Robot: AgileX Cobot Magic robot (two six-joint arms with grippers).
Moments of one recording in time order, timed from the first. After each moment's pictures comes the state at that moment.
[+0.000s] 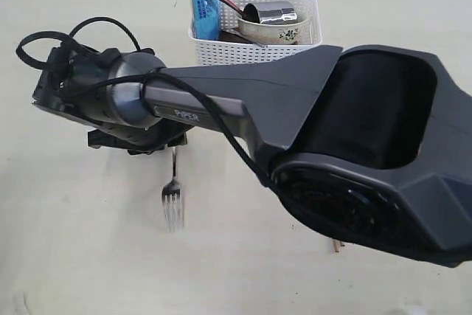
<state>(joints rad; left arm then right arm) -0.05 0.00 0.00 0.14 0.35 -0.31 1.11 2.44 -1.96 -0.47 1.22 1.11</state>
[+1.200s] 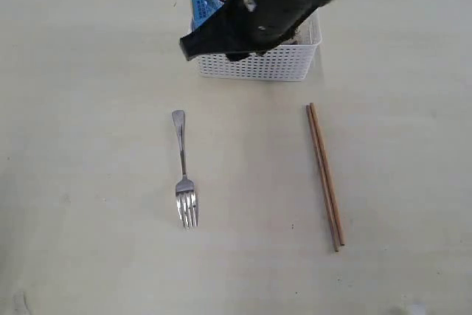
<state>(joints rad) -0.05 0.00 0.00 0.14 0.35 -0.31 0.79 1.67 -1.25 -0.40 0.64 0.49</state>
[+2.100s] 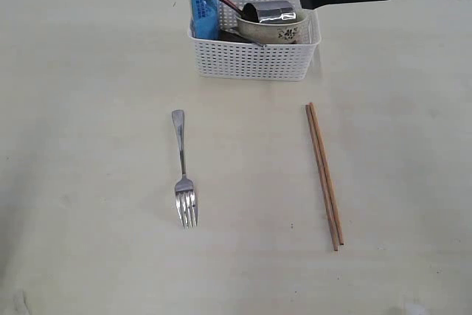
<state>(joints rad) -0.05 0.00 0.00 0.06 0.03 -0.42 0.48 1.36 -0.93 -0.39 0.19 0.21</state>
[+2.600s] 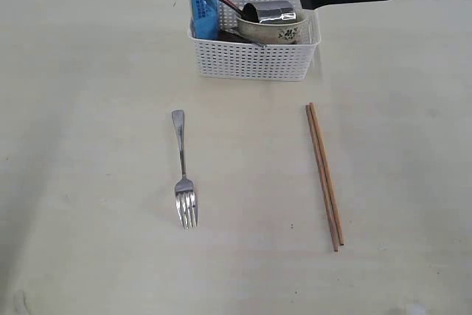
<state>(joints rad) -0.05 0.00 0.00 0.06 -0.43 -0.49 0.48 1.36 -0.93 -0.39 0.19 0.21</state>
